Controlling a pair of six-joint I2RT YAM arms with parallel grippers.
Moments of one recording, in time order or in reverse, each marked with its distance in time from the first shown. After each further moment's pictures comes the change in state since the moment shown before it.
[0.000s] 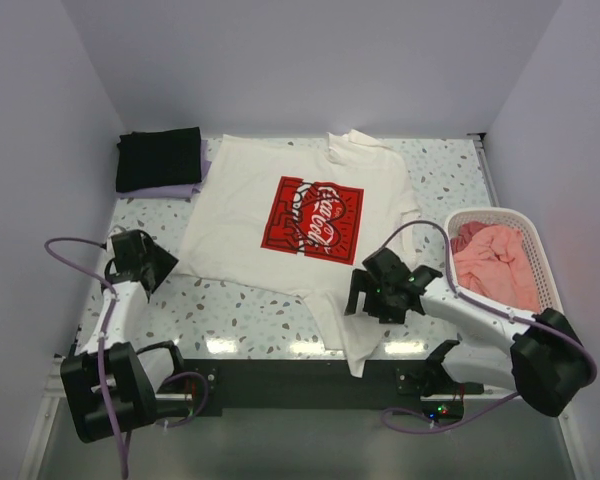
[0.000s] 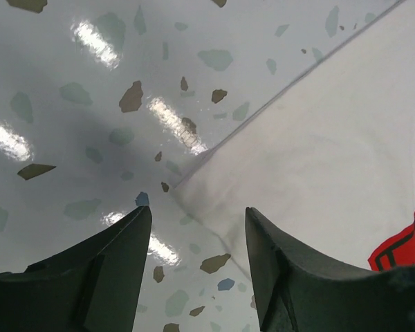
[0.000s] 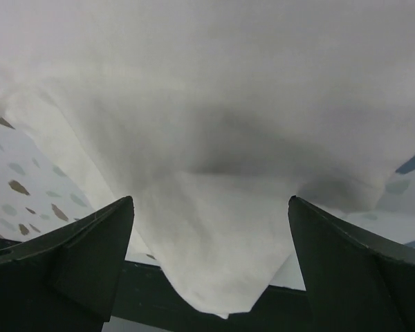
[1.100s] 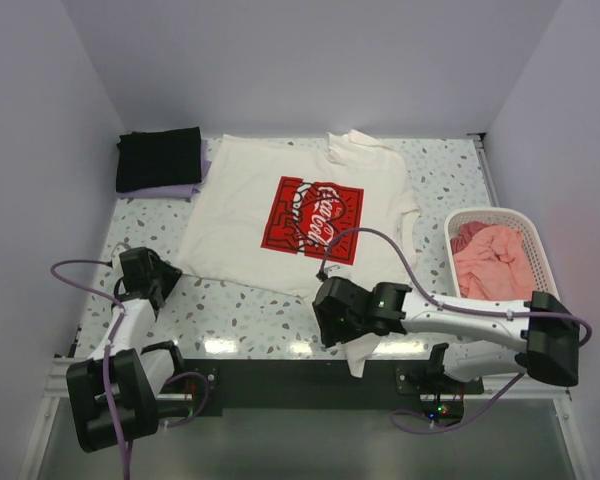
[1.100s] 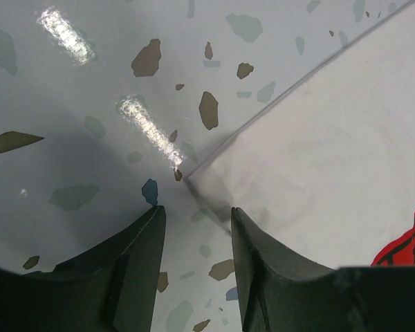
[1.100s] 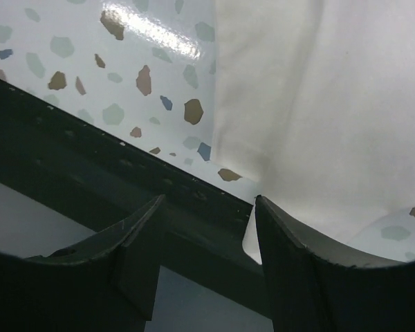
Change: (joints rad) left arm -0.008 -0.064 -0.222 0.200 0.012 -0.117; right arm 0.524 0.014 0.174 -0.114 0.099 -0.036
